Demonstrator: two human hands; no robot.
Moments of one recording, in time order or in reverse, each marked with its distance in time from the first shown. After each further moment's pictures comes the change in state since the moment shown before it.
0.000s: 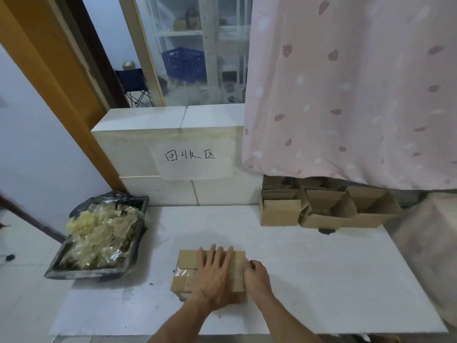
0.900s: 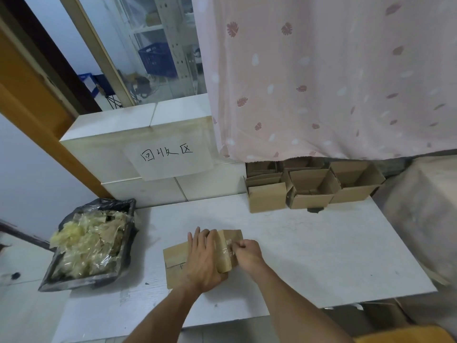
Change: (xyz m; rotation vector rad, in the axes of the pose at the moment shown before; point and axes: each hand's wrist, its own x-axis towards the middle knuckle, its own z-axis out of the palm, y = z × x) left_hand 0.016 0.005 -0.014 -0.153 0.191 -0.003; right_hand 0.014 -0.018 -0.029 0.156 -0.110 -0.027
